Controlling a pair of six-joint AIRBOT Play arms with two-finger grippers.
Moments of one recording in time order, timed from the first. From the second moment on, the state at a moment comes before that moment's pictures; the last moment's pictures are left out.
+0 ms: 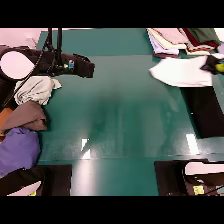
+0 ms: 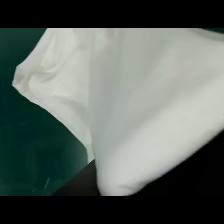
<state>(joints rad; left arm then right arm) -0.54 -1.16 1.45 1.33 -0.90 -1.60 -0.53 -1.50 1.55 -1.06 1.16 1.36</state>
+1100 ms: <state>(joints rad) -0.54 -1.16 1.45 1.32 -0.93 -1.62 -0.75 -1.19 1.43 -1.18 1.25 1.42</state>
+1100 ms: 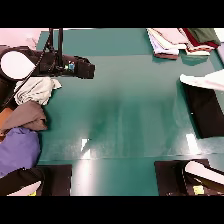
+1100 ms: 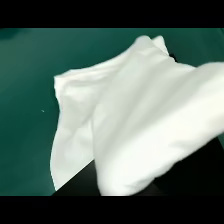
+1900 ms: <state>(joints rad) -0.54 -1.16 1.45 1.32 -0.93 -1.61 -0.77 -0.84 1.10 -1.13 1.23 1.35</state>
